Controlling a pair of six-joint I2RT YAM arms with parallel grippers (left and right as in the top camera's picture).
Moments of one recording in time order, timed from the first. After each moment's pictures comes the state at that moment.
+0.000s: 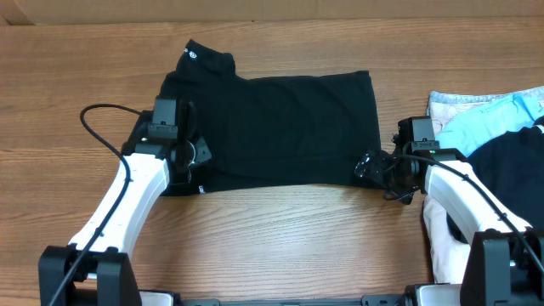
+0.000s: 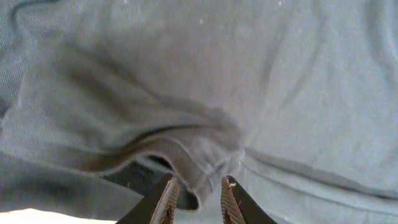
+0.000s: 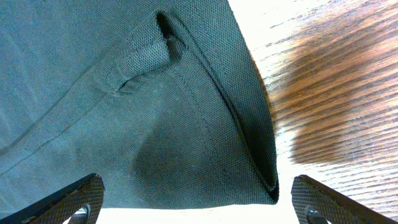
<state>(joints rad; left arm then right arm) -0.12 1.54 1.00 -0.61 0.02 -0.55 0.05 1.55 0.83 -0.62 -0.25 0.56</state>
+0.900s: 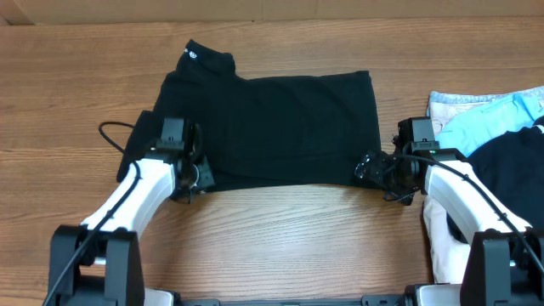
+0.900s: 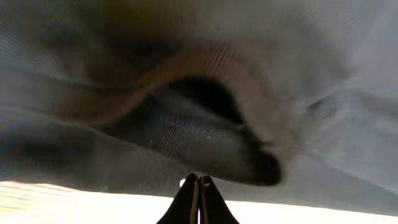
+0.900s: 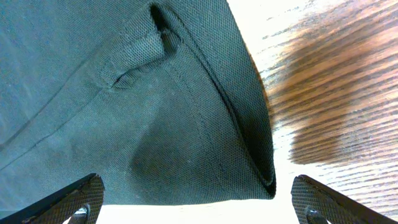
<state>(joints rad) -0.12 1.61 0.87 -0.65 0.07 -0.46 0.05 1.55 0.83 -0.63 -0.25 0.56</state>
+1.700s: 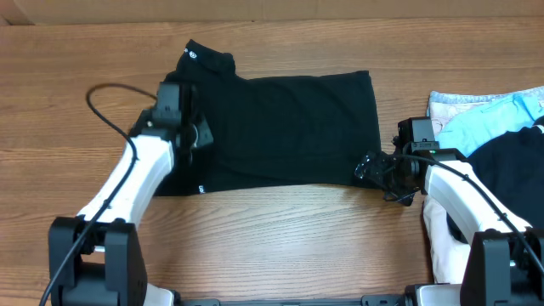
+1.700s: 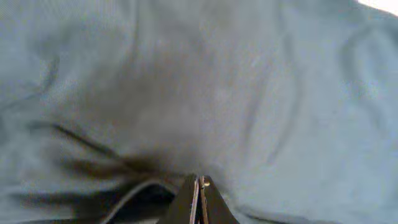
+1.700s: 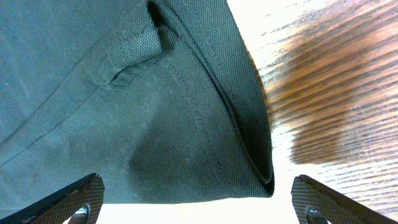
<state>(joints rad) -0.12 1.66 1.14 -0.56 -0.01 -0.46 0.05 1.55 0.83 -0.64 -0.25 0.56</state>
